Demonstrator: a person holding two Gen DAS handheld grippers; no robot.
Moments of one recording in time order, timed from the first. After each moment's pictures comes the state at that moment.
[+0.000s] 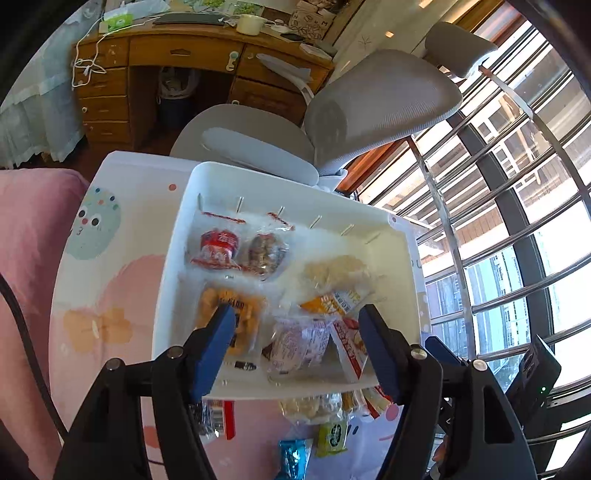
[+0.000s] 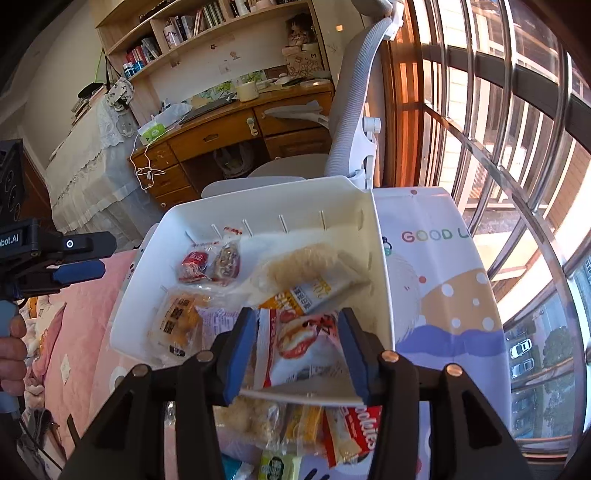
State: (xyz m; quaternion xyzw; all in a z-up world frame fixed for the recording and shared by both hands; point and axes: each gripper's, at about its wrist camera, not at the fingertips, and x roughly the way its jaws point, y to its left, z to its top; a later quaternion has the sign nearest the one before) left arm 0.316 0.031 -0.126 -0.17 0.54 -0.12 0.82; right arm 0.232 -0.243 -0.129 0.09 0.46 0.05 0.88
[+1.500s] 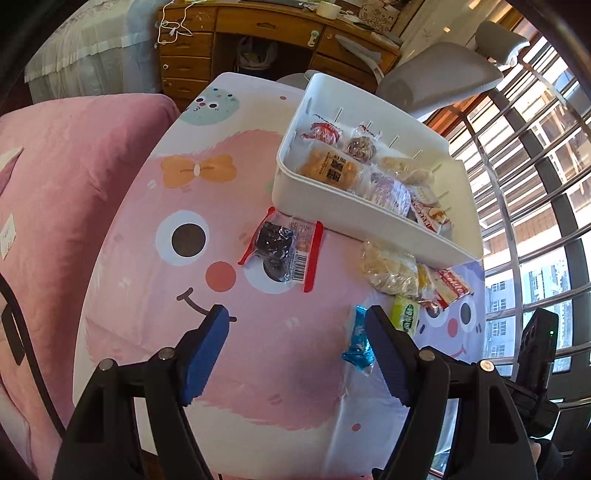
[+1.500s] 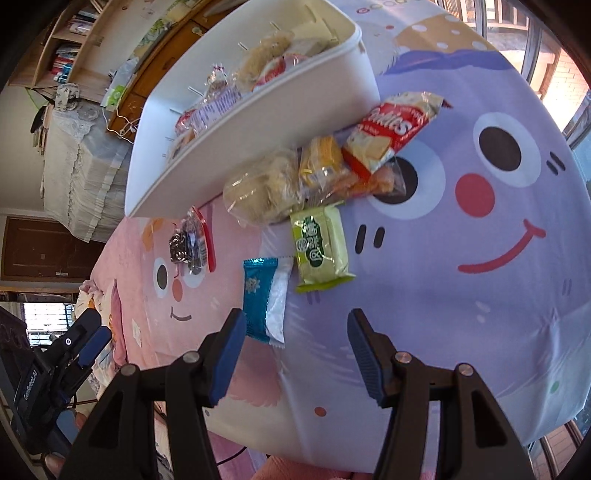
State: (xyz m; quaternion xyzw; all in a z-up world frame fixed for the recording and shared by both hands) left arm 0.126 0.080 -0.168 -0.16 0.57 0.00 0.80; right arm 0.114 -0.233 -0.212 0.28 0.65 0.06 0.71
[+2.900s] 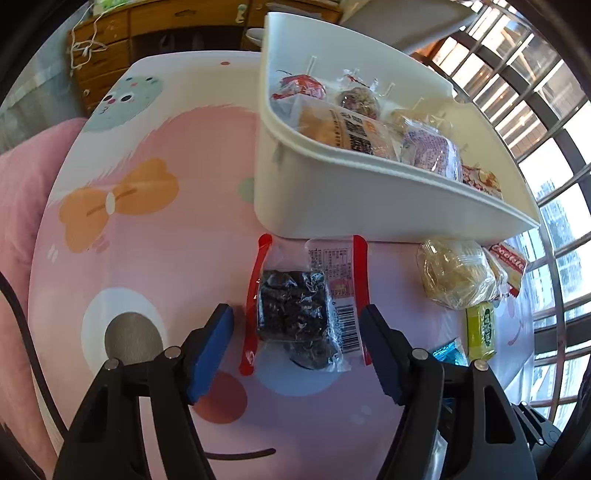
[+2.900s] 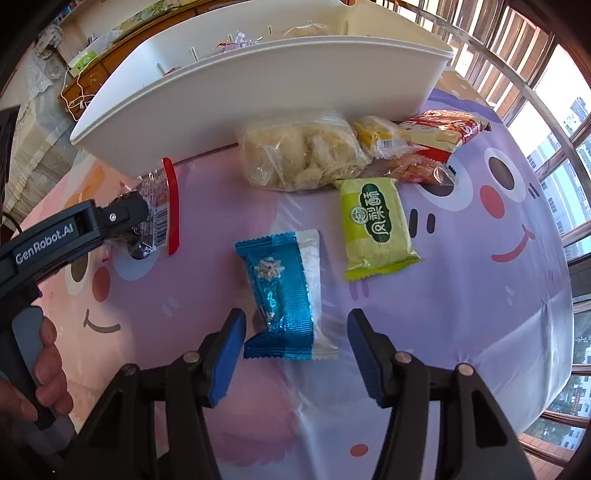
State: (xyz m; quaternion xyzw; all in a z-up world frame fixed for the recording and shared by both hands) left arm 0.226 0.086 -0.293 -0.08 0.57 -0.12 0.81; right arm 0.108 -0.104 -0.251 0.09 0.61 -0.09 0.78
